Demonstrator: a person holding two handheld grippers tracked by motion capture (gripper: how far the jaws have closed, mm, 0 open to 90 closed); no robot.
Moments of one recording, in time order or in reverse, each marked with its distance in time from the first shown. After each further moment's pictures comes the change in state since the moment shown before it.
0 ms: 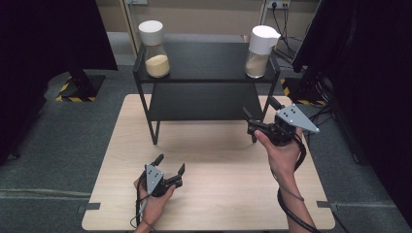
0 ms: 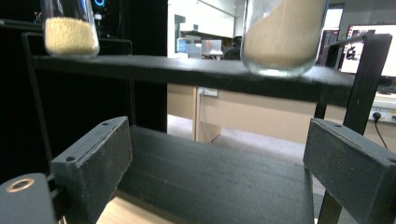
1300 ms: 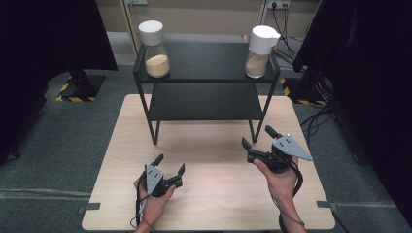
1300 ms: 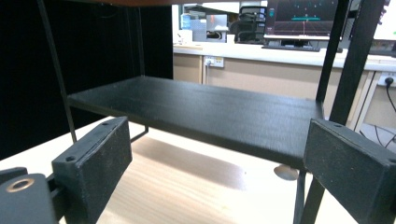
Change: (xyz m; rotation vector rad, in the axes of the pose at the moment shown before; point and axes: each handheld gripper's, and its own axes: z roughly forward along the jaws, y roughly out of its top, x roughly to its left) left arm 0.000 0.000 0.000 -0.001 0.001 0.002; right arm 0.006 -0.062 -0.032 0.098 0.020 0.029
